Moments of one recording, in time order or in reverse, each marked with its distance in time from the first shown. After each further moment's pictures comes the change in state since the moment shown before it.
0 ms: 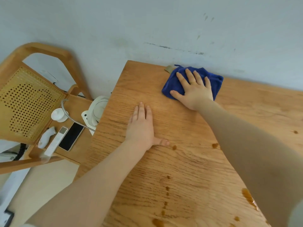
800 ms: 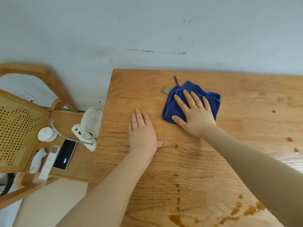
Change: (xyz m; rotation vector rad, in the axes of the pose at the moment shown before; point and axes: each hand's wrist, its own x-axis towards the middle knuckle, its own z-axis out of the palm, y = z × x) left_hand 0.000 0.001 -0.002 0.002 -0.031 0.021; right_hand -0.090 -0.006 0.015 -0.030 0.015 0.065
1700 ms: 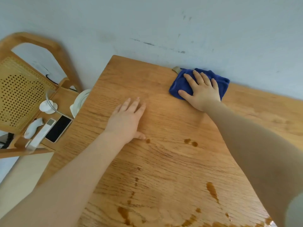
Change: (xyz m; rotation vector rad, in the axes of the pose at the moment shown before) left_hand -0.011 0.029 -0.009 0.208 0.017 0.106; right_hand 0.077 0.092 -0.015 0.019 0.014 -0.080
